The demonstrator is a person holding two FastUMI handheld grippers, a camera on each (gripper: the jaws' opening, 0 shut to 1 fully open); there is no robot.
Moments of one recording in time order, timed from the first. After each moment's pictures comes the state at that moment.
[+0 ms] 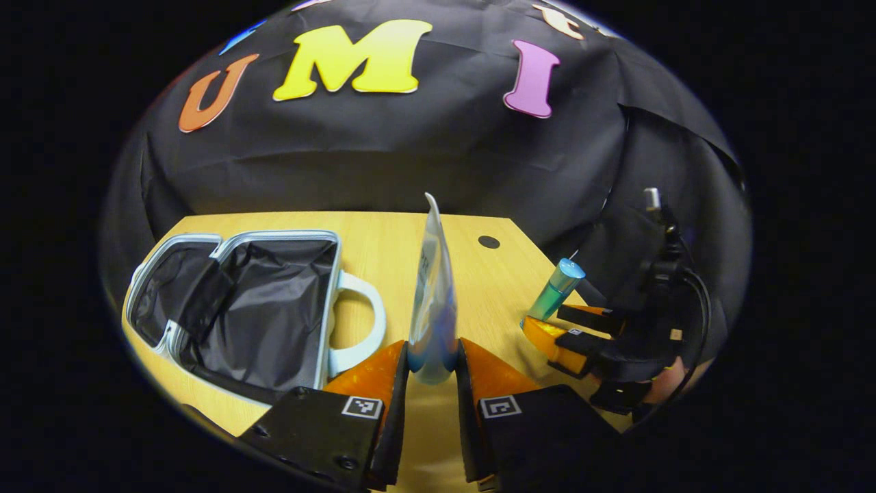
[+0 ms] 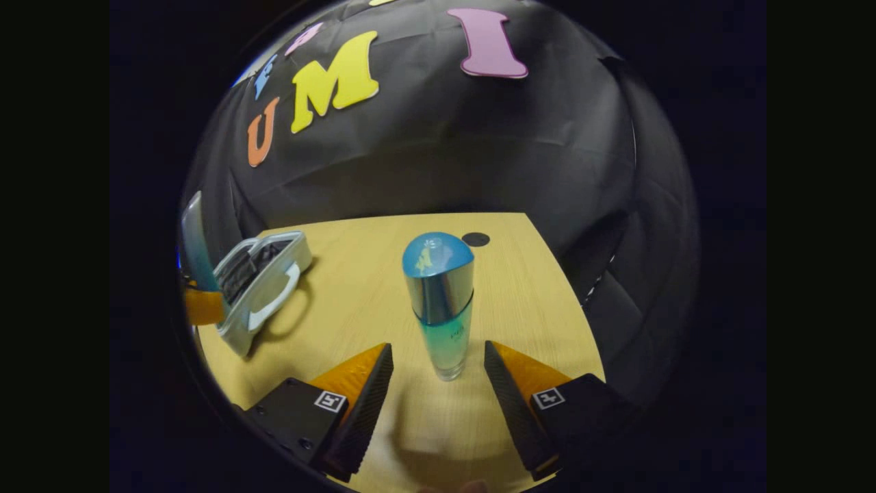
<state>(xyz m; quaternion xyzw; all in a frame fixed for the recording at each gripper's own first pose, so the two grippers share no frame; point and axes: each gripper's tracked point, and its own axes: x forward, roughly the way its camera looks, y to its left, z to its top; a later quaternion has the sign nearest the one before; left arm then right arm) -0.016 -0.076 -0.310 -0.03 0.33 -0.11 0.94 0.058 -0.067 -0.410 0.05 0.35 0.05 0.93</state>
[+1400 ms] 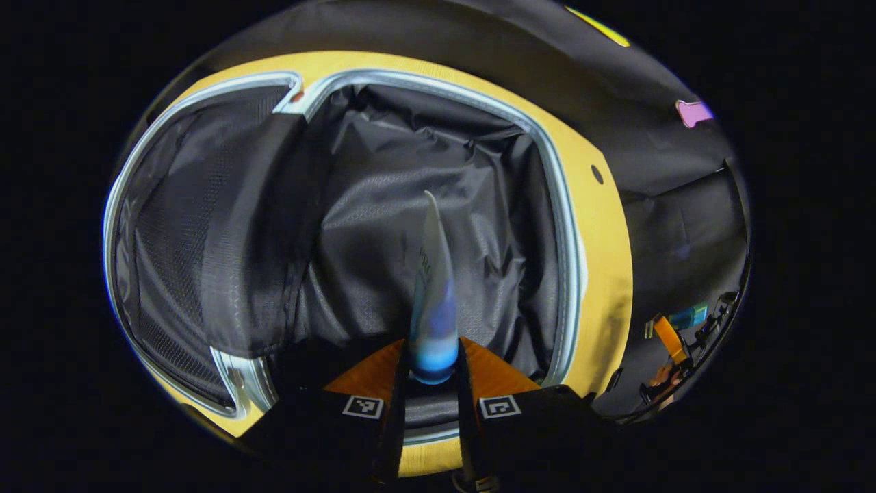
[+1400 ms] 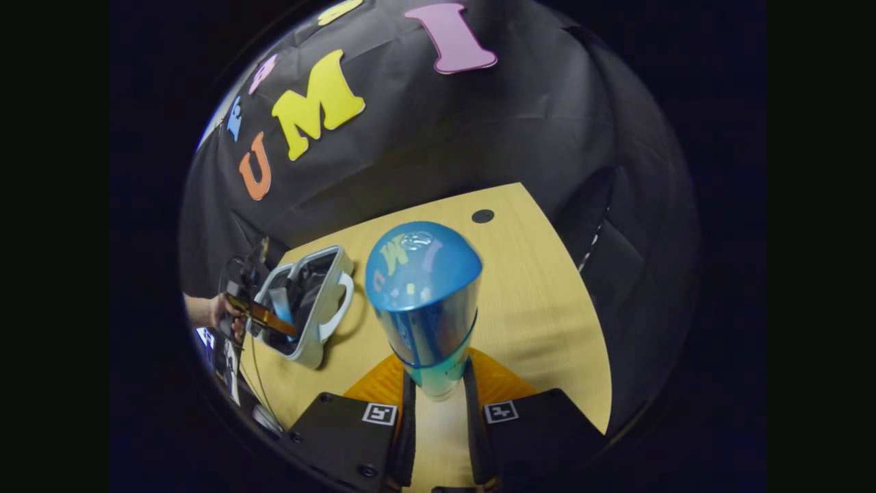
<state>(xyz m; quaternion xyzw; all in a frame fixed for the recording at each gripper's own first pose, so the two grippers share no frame) 0.004 0.134 -0.415 -0.13 0.67 -0.12 0.72 -0.036 -0.051 -0.305 0.16 0.42 0.05 0.89</state>
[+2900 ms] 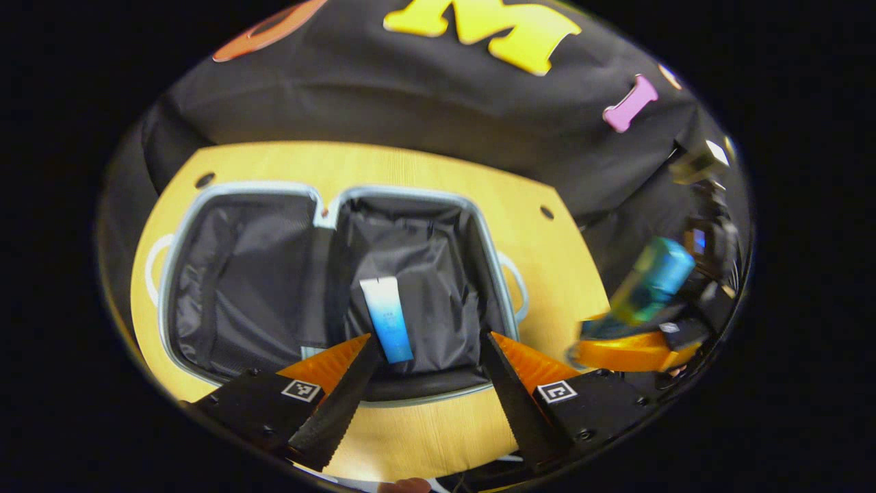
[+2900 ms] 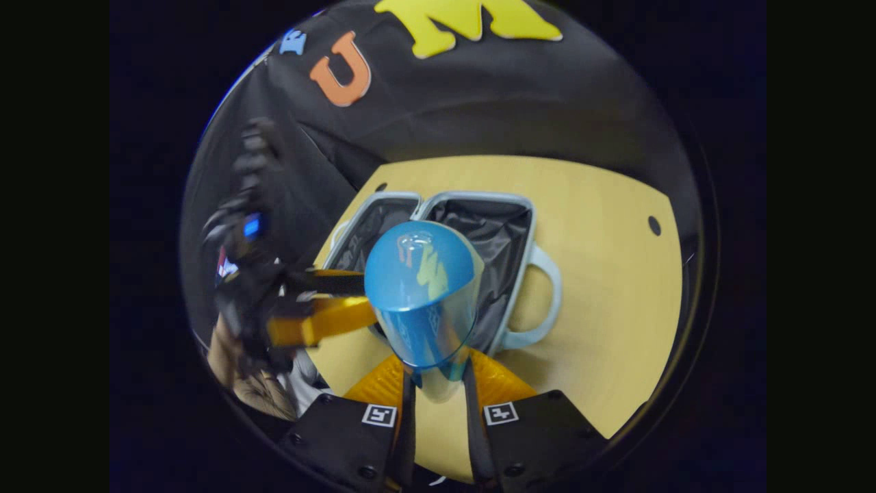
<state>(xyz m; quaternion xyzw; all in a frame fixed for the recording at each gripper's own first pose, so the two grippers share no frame) -0.002 0.167 -0.265 -0.09 0.45 -0.14 0.88 -0.005 0.274 -0.300 0.08 0.60 0.26 0.75</state>
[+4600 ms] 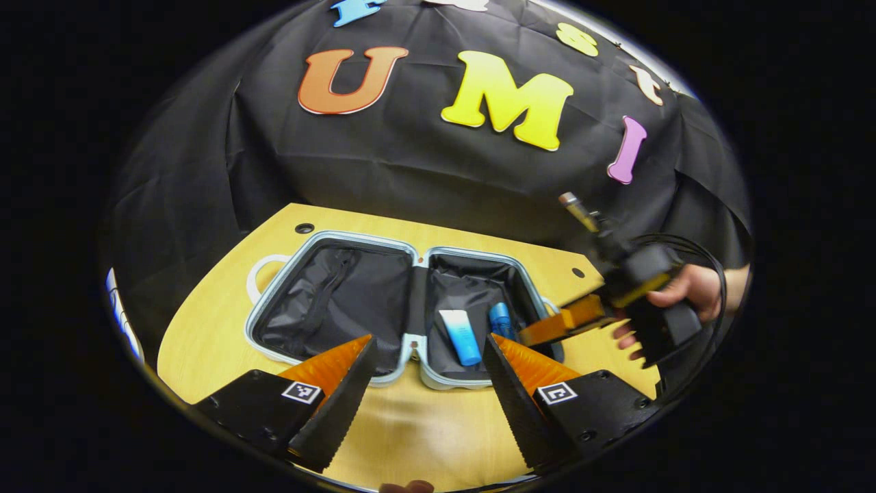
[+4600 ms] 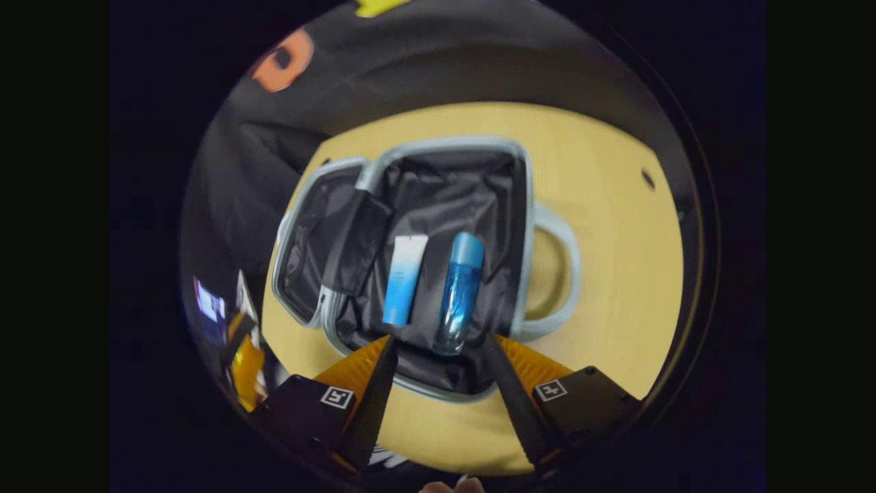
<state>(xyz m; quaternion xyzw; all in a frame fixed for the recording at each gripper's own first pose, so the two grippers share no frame) -0.046 0.274 -0.259 -0.07 0.32 -0.04 0.94 -0.003 0.267 -0.336 0.03 0.58 0.18 0.80</state>
